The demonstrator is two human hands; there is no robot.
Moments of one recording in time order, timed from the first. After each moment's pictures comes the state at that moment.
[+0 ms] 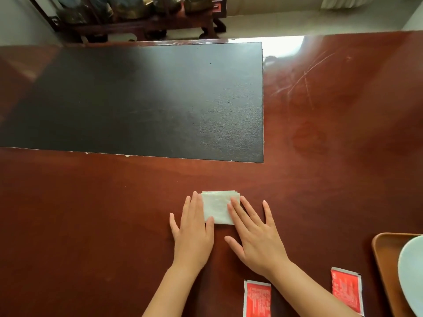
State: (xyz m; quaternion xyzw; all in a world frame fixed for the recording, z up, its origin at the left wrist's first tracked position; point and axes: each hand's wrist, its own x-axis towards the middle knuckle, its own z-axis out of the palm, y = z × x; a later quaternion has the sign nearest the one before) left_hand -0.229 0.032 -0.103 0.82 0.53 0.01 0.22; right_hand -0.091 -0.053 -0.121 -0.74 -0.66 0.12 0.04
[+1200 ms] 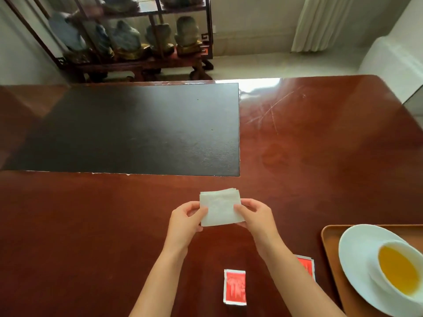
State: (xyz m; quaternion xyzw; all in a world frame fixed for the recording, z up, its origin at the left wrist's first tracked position) left_hand -0.208 0.021 0.000 0.58 0.54 0.21 0.57; right_hand -0.068 -0.060 -0.014 -0.69 -0.14 0.44 0.56
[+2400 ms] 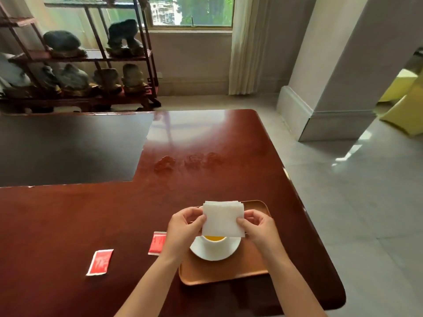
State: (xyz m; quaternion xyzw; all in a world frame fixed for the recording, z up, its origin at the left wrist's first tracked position) left_hand -0.006 -0.274 0.051 0.63 0.39 0.25 0.62; right_hand 0.126 -0.399 0.056 -0.73 -0.19 0.32 0.58
